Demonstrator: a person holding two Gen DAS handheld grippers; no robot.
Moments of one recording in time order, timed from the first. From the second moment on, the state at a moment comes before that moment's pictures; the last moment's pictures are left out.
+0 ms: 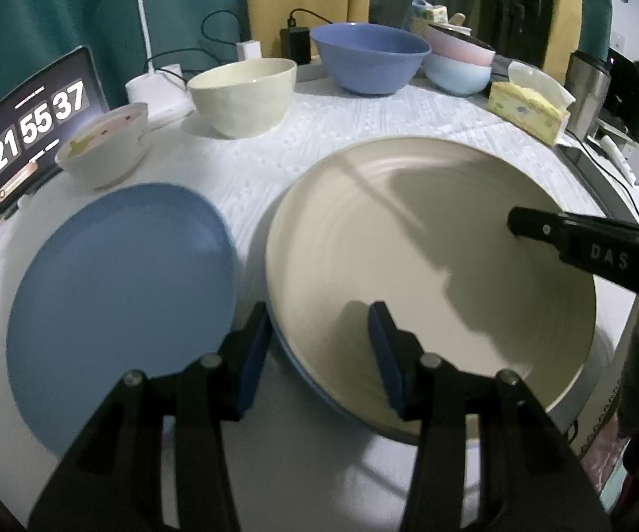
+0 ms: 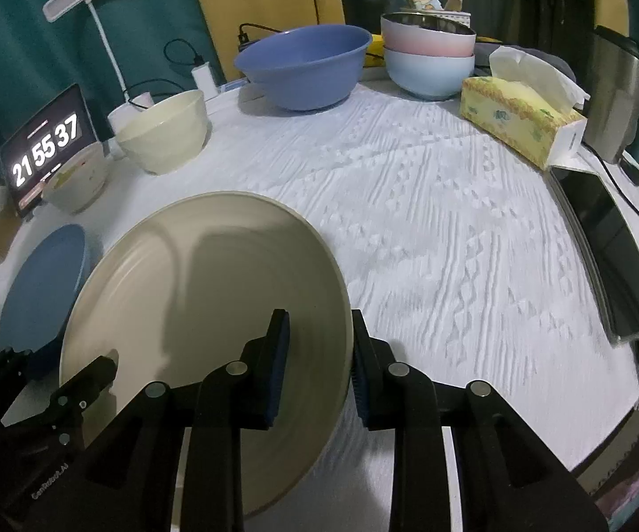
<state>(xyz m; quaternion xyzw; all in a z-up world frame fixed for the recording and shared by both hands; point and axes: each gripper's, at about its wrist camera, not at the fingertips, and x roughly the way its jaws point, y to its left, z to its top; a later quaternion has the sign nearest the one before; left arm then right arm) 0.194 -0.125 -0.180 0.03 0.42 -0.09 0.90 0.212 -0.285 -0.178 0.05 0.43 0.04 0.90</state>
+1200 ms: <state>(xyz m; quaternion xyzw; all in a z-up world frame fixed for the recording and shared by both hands) 0.212 -0.101 -0.151 -0.01 0.39 -0.10 0.91 0.232 -0.275 -0.153 0.04 0.42 0.01 0.91</state>
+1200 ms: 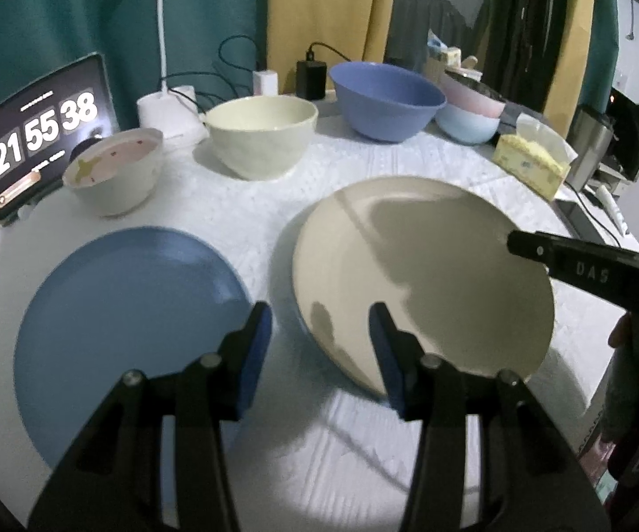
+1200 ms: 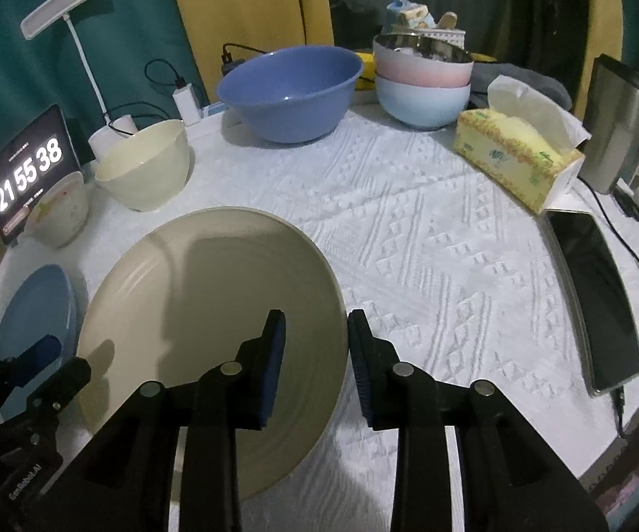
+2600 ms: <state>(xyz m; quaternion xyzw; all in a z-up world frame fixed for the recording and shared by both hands) 0.172 0.049 -0.151 -0.07 0.34 0.02 0.94 0.218 -0.134 -0.137 -0.04 0.42 0.09 0.90</state>
